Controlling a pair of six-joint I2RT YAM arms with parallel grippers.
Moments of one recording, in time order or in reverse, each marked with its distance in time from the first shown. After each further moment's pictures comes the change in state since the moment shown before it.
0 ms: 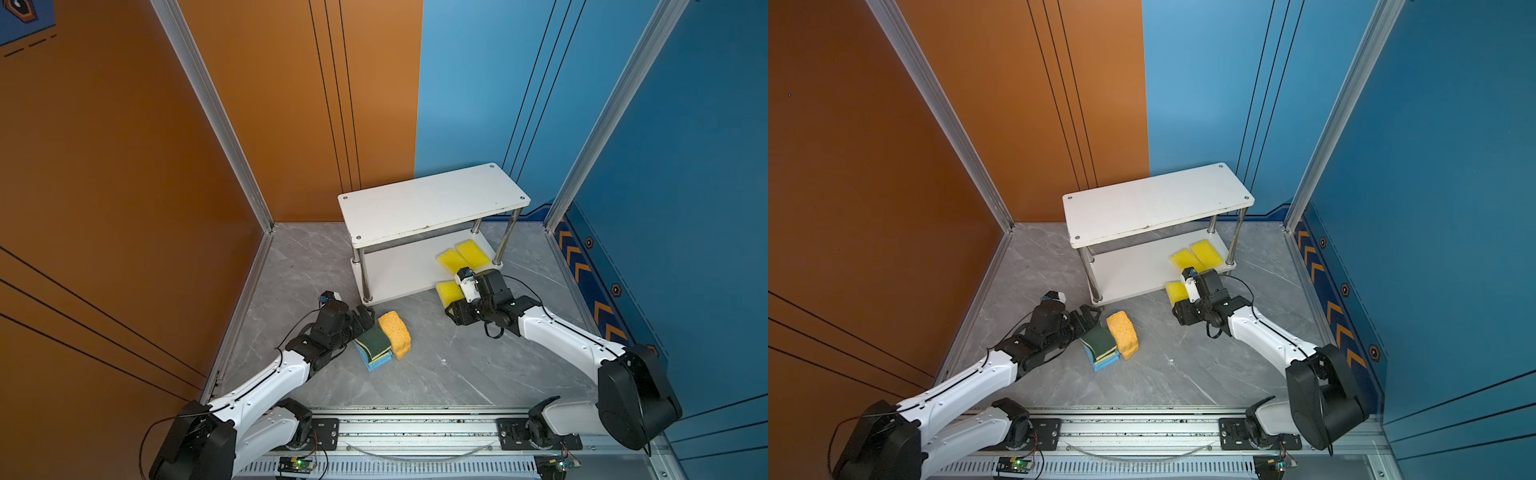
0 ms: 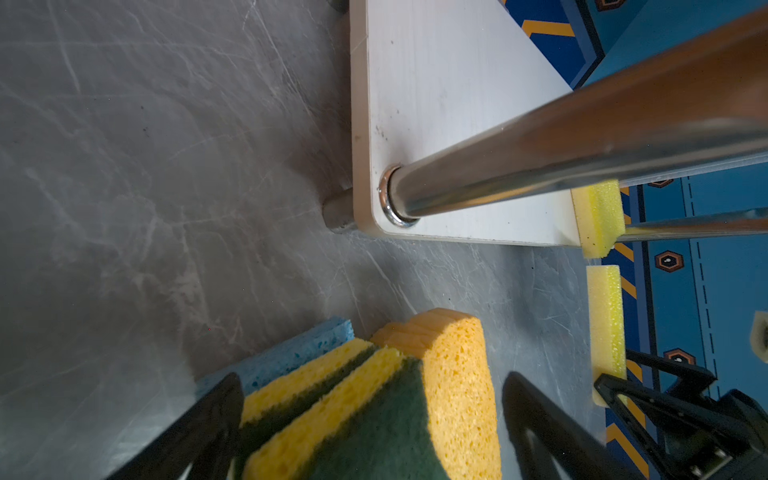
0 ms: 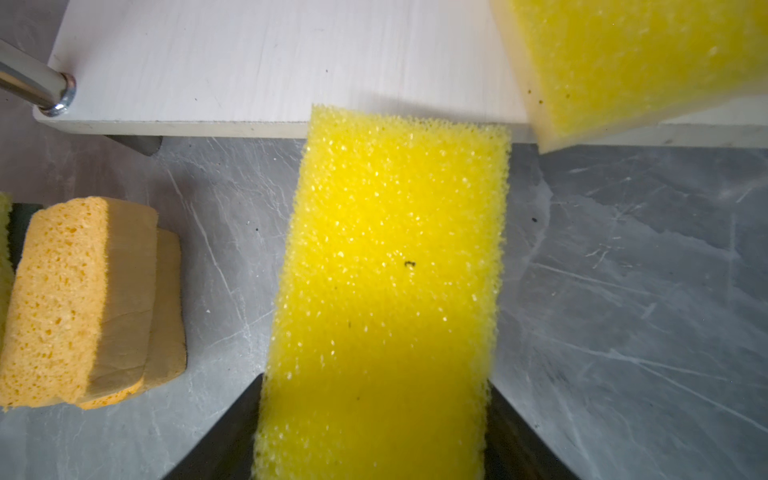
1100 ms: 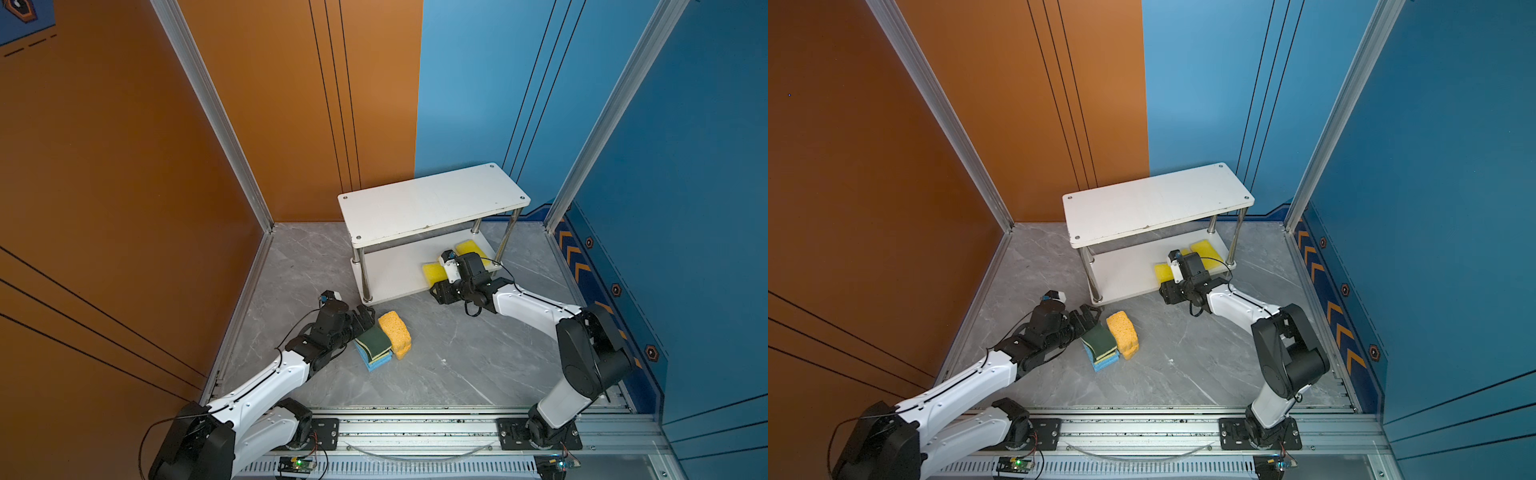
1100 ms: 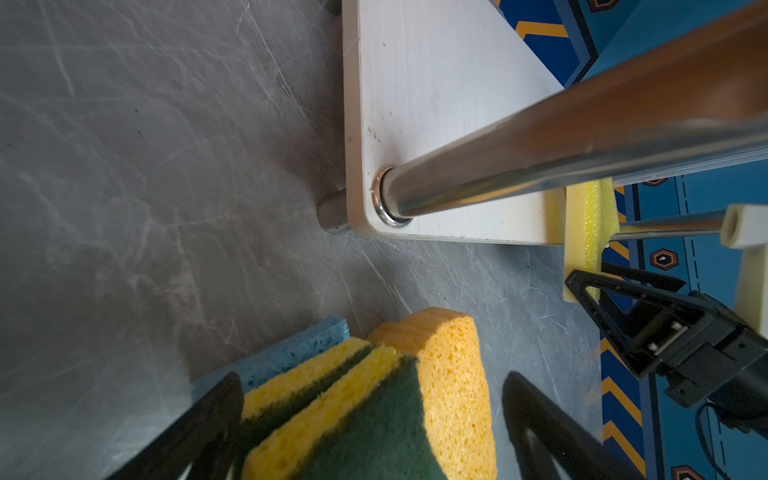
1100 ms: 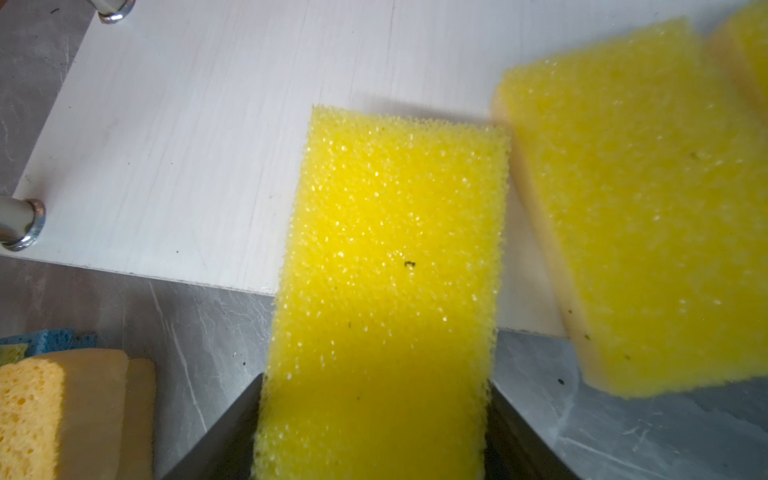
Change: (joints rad) left arm -0.006 -0.010 0.001 0.000 0.000 0.000; right arm 0.021 0.299 0.219 0.143 0.039 0.009
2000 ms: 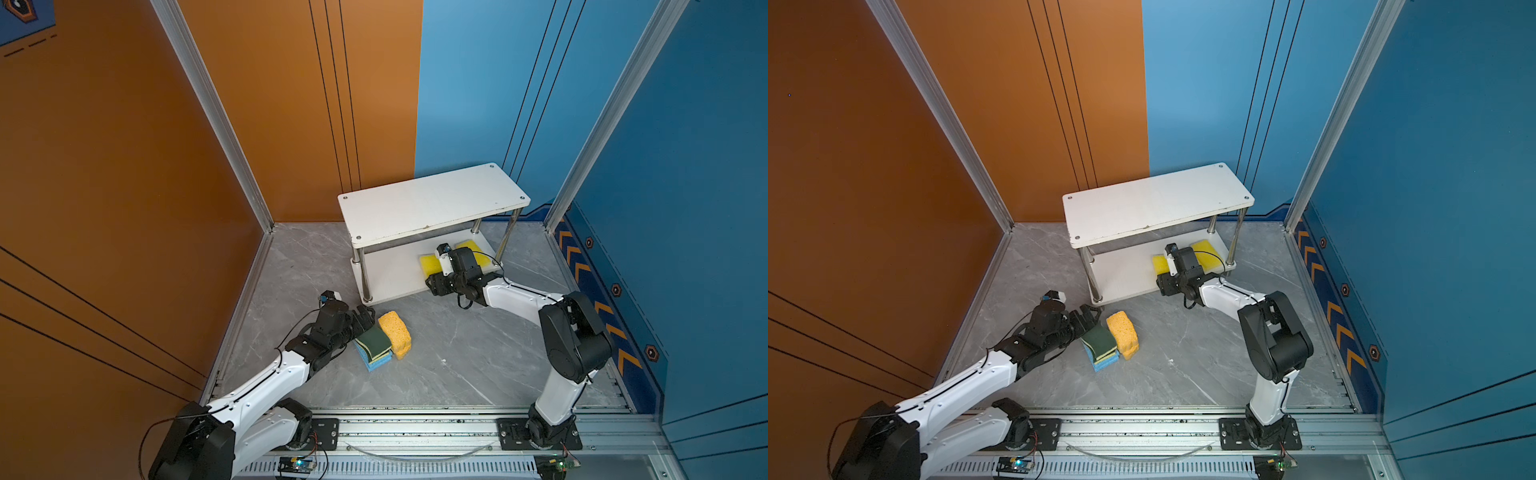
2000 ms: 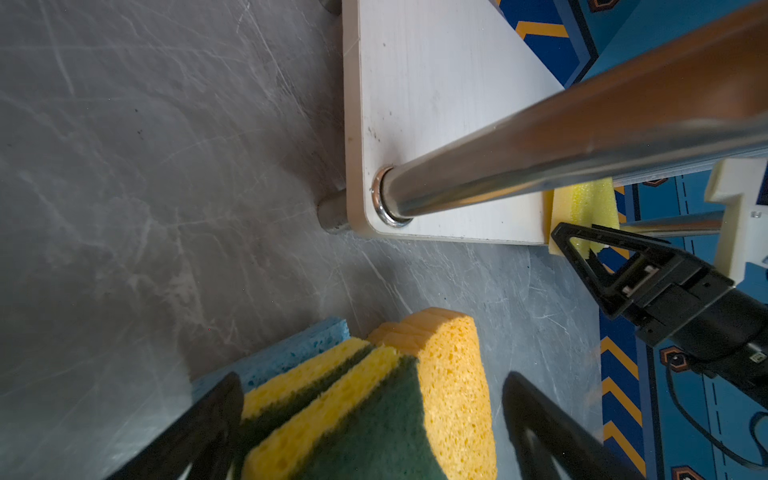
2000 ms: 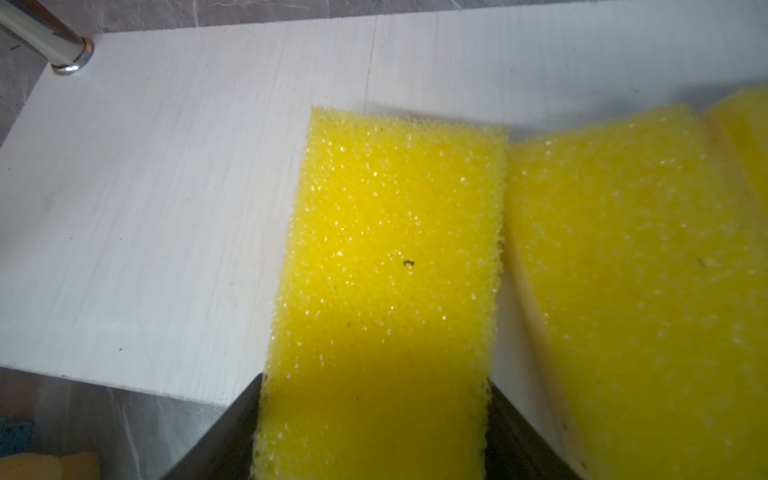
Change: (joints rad) left arm 0.000 0.000 0.000 0.000 0.000 0.000; right arm 0.000 0.118 0.085 0.090 0.058 -0.003
